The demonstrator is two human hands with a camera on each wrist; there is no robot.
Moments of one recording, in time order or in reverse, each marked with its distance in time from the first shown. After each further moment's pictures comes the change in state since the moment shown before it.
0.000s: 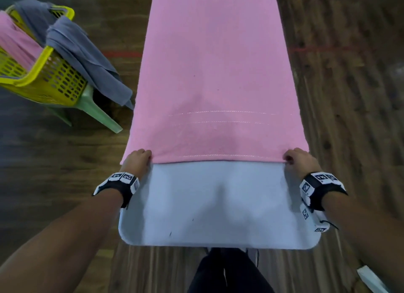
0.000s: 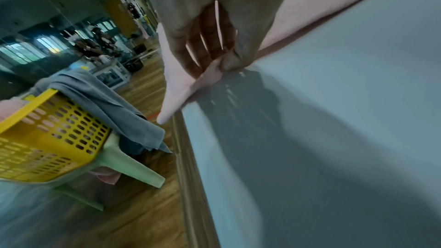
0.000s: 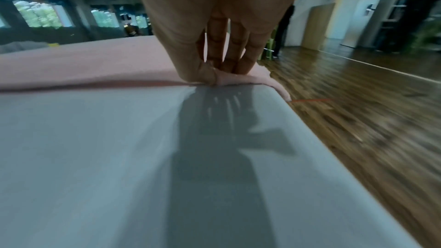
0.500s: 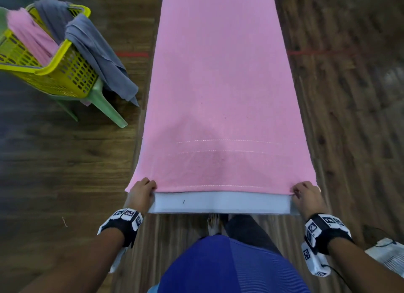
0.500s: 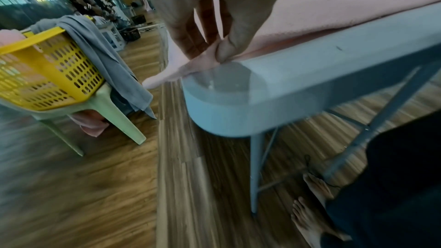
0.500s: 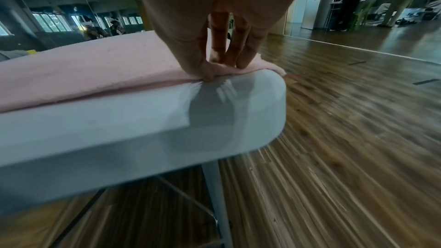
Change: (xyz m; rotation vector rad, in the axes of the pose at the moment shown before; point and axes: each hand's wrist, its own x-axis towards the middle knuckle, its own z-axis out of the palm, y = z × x) left_hand -0.172 -0.029 0.071 -0.199 0.117 0.049; right_hand -0.167 0.032 0.090 0.116 0.215 0.050
